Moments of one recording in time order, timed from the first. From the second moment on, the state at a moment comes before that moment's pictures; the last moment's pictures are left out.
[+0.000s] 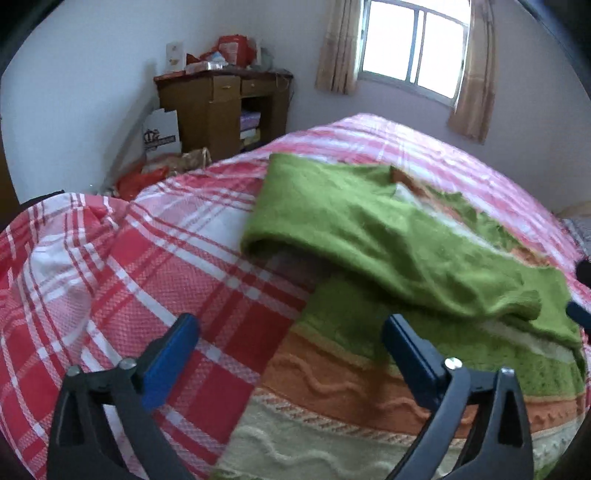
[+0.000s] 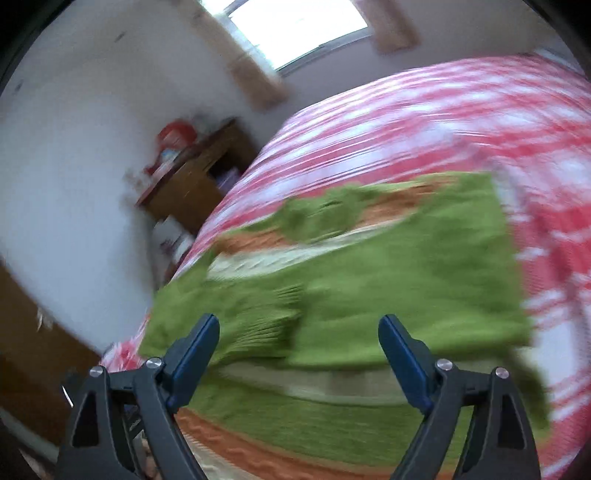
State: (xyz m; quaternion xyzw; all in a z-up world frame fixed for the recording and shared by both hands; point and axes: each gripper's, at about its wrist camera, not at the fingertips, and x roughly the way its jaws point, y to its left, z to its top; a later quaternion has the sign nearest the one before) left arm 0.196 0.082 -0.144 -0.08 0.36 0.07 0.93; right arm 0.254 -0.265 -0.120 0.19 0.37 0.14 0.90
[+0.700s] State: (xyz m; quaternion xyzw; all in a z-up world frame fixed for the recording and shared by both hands) left arm 0.193 0.085 -0.148 -0.08 0.35 0.07 0.93; right arm 0.268 -0.190 0.016 -0.01 0.24 0.12 0.96
